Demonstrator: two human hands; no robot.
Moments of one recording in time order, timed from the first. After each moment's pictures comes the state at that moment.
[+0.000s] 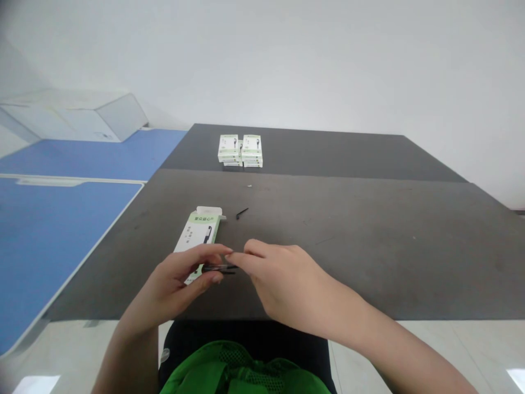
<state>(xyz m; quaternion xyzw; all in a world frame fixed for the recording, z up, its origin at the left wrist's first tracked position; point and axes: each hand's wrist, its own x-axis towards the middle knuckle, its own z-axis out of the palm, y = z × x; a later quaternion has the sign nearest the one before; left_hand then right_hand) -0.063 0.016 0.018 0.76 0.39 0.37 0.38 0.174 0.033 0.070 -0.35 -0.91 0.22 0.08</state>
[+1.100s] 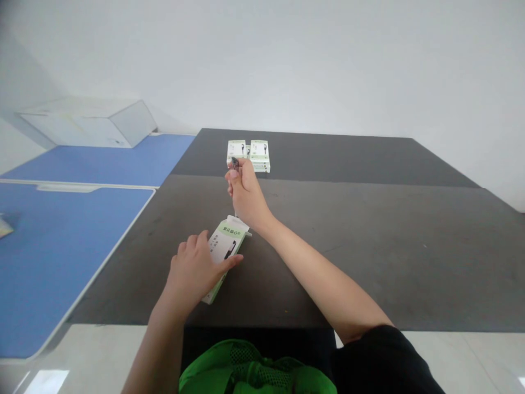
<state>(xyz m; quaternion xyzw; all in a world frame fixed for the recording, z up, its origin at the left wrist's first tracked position) -0.047 0.044 0.005 0.60 0.79 0.06 0.12 0.055 0.185 0.019 -0.21 -0.58 0.50 0.61</state>
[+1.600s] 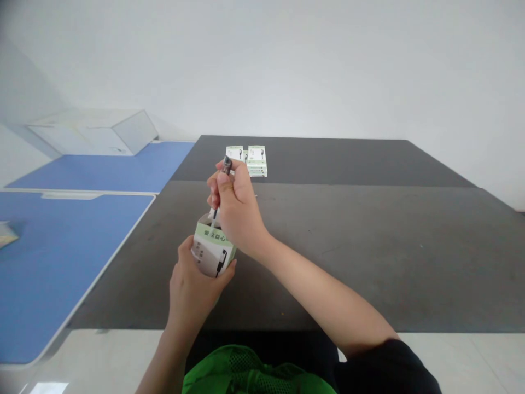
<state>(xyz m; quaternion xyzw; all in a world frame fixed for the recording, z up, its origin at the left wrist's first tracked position) -0.037 0.015 -0.010 0.56 0.76 0.32 0.07 0.053 0.132 0.056 -0.14 -0.52 0.56 0.63</state>
